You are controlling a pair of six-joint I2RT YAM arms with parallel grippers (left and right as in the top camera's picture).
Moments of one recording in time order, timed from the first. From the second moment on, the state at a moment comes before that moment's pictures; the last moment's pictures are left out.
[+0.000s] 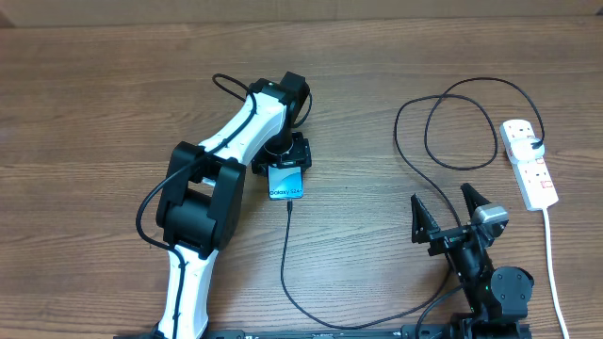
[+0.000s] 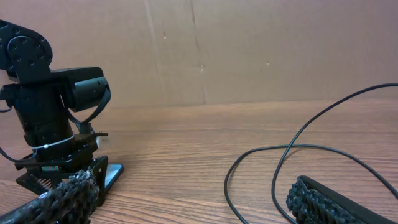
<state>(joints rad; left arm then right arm) -0.42 2.27 1.74 -1.13 0.07 -0.56 0.00 0.01 0.02 -0.01 -0.26 0.15</state>
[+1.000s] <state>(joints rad) -0.42 2.27 1.74 -1.13 0.07 -0.52 0.00 0.01 0.02 -0.01 -0.26 0.15</state>
